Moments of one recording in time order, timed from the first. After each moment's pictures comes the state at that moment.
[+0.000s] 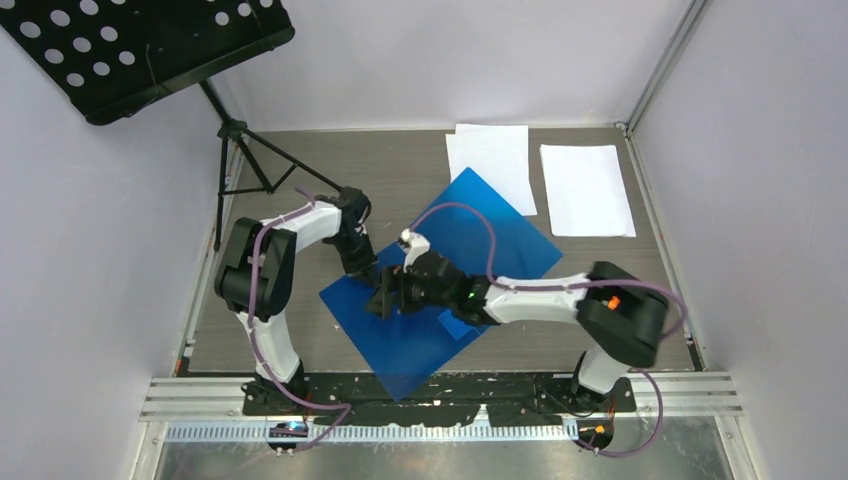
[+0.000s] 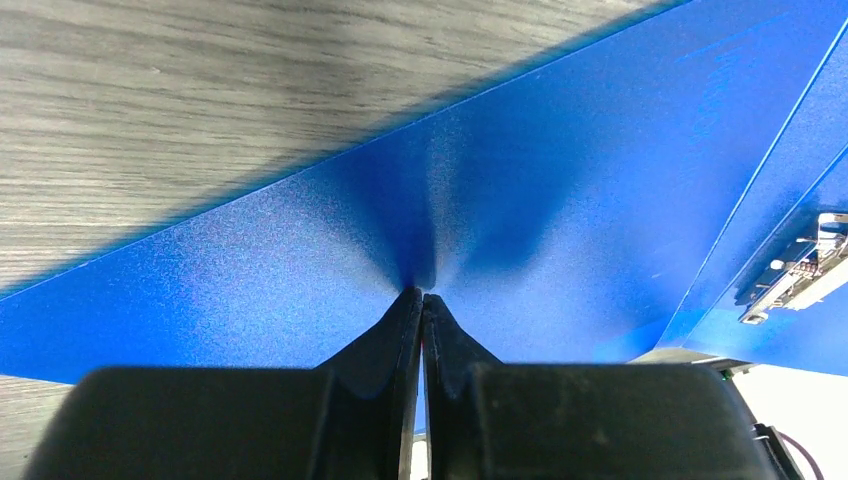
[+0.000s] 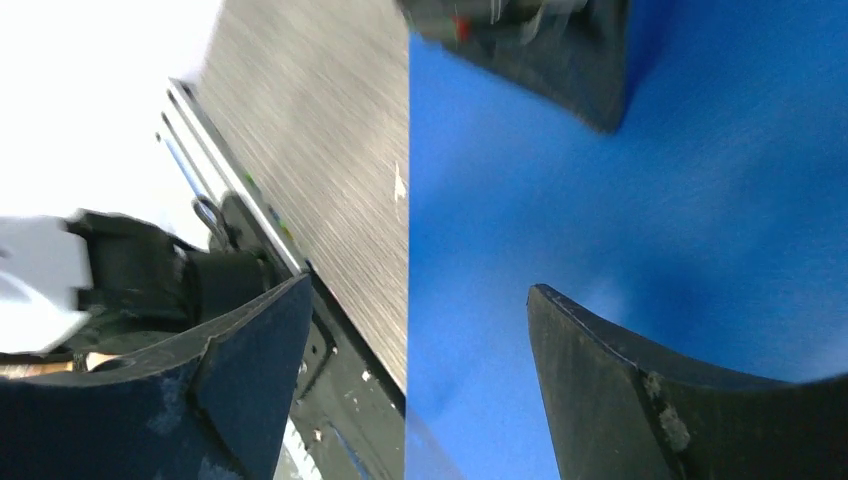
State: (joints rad) left arm -0.34 1.87 1.15 -0.80 0.26 -0.66; right arm 1.09 1.73 0.85 0.37 -0.09 0.81
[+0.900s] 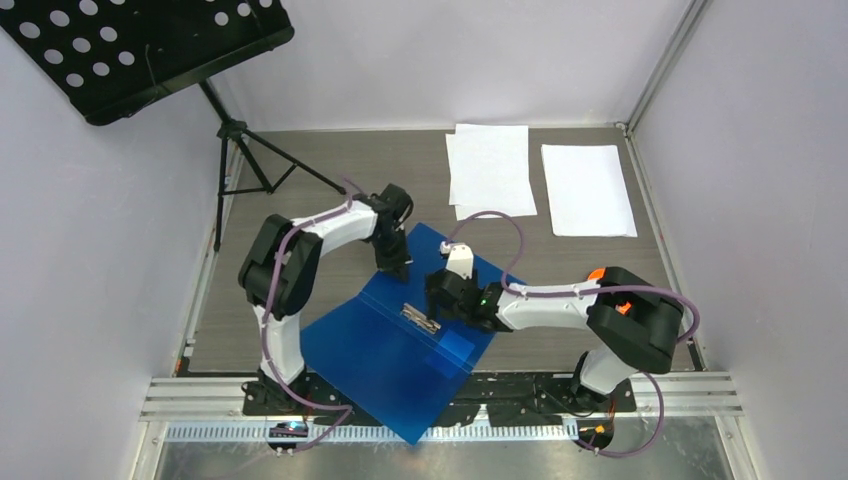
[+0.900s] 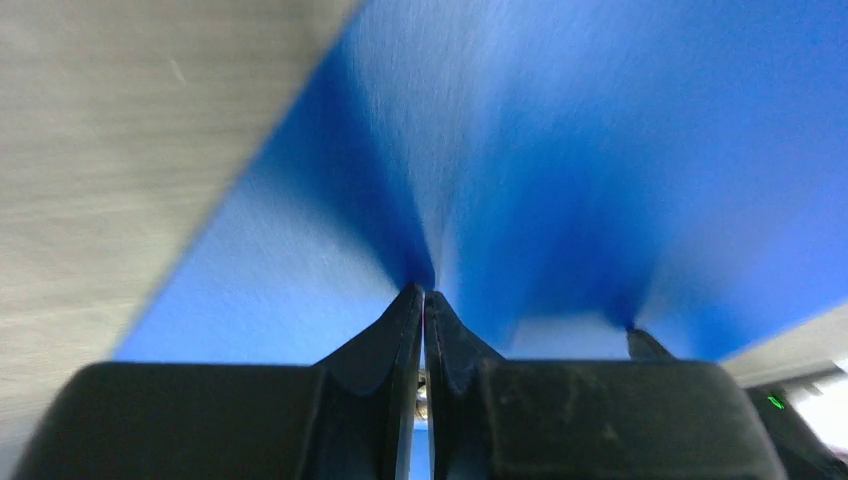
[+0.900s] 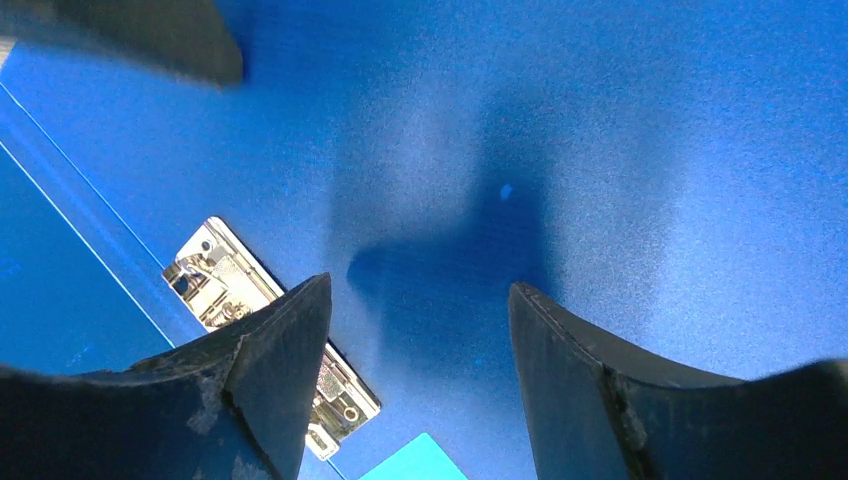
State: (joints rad) left arm -0.53 1.95 1.36 -0.77 0.16 -0.66; right arm 1.09 1.58 0.75 -0.11 0.46 0.80
